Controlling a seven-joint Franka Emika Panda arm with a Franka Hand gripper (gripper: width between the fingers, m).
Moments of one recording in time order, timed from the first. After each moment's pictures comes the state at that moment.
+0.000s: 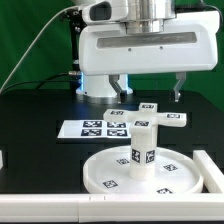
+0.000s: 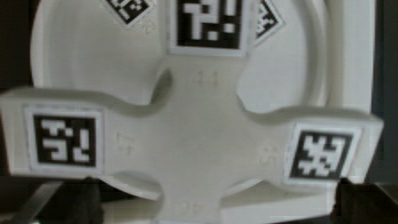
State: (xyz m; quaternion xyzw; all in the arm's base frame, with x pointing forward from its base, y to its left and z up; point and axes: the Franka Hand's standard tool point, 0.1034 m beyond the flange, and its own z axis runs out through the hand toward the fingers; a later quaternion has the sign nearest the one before) arm 0.568 0.048 0.132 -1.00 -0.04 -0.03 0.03
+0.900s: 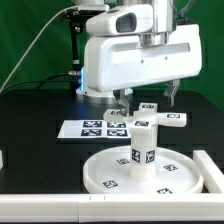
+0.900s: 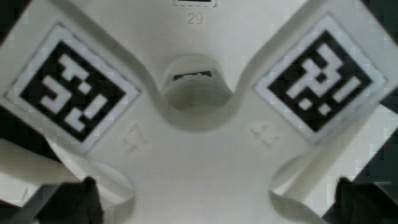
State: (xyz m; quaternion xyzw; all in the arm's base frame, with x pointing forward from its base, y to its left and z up) arm 0.562 0.042 0.114 -0.97 -0.25 -0.02 0.02
